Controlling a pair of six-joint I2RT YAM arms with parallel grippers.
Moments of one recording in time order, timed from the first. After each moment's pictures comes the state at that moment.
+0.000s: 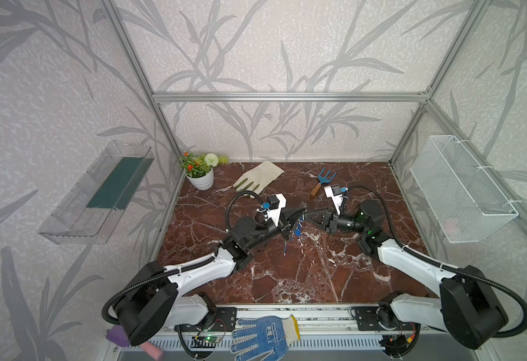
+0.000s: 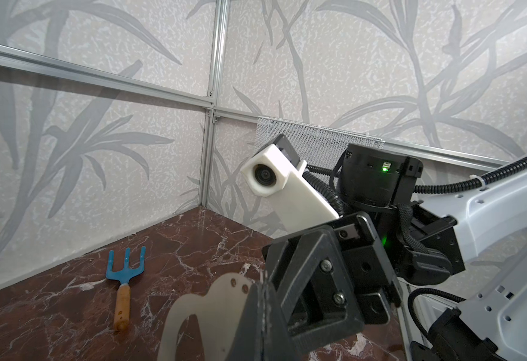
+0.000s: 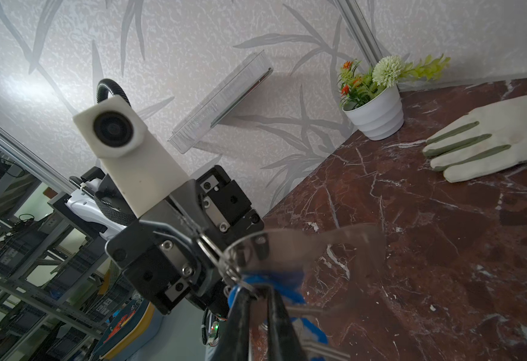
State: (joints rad) left arm -0.77 1.27 0.57 0.92 0.31 -0.25; right arm 0.45 1.24 0.59 0.68 -0.94 0.71
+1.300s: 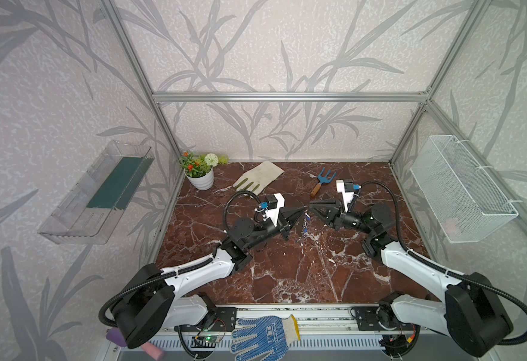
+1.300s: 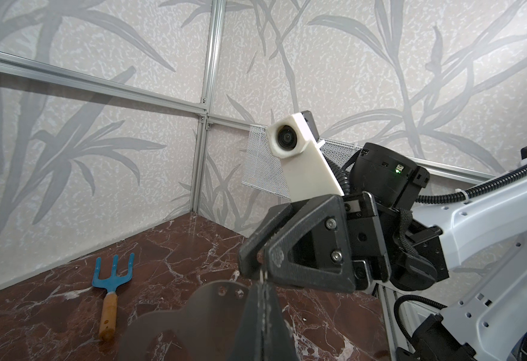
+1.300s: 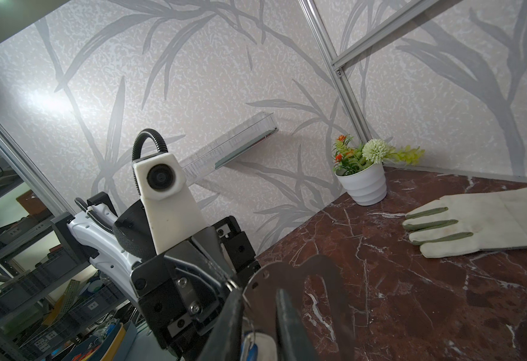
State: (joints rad) left arm -0.77 1.25 0.57 0.92 0.32 -0.28; right arm 0.44 1.21 0.57 0.90 -0.84 0.73
